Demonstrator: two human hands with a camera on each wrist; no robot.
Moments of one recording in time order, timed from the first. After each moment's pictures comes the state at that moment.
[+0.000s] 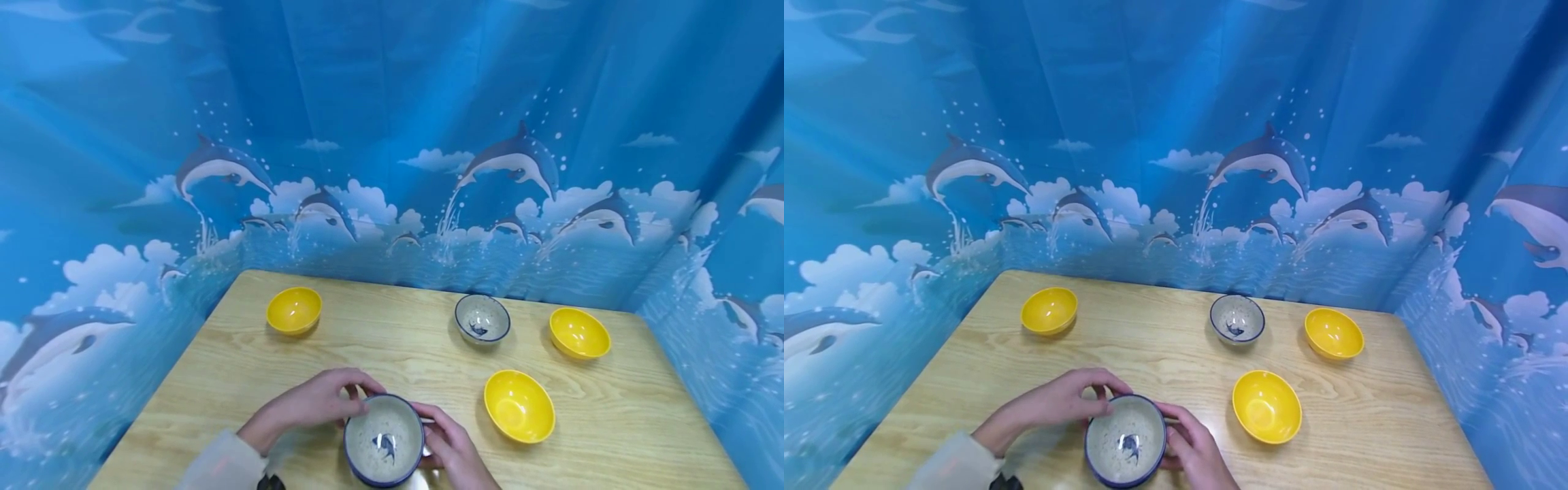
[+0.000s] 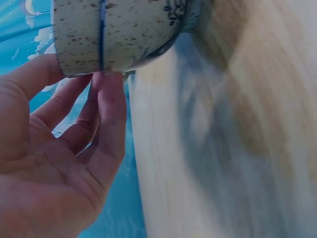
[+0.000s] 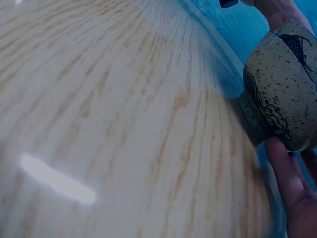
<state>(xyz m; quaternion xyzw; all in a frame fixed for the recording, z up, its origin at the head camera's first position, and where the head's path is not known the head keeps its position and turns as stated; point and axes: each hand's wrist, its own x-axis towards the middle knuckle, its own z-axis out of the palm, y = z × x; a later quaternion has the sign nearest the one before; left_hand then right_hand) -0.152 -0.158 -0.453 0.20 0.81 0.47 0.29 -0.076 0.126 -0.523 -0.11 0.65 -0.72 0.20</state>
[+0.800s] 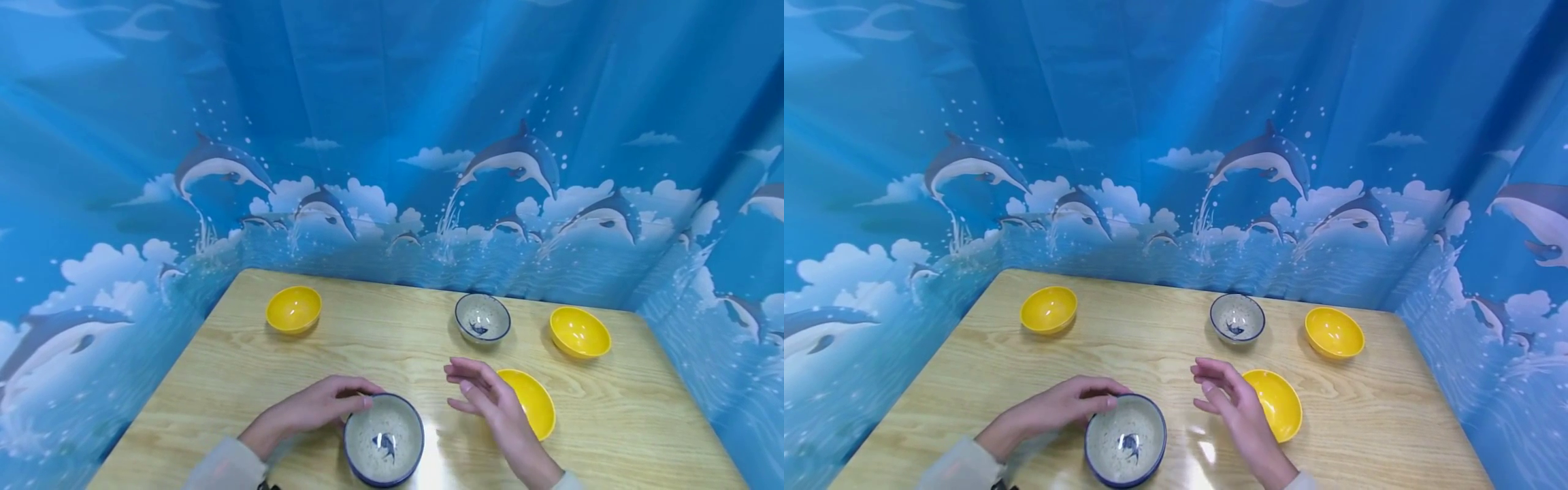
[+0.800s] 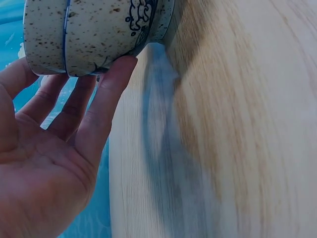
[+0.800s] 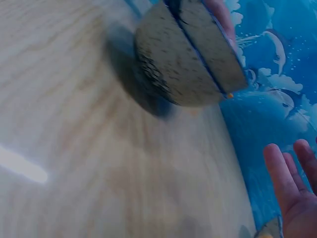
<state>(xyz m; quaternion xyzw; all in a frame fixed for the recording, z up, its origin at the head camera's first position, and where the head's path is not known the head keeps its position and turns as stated) -0.151 -0.163 -0.478 0.16 0.75 0.55 0.34 -0.101 0.168 -0.463 -0.07 0.70 -0.70 0.06</state>
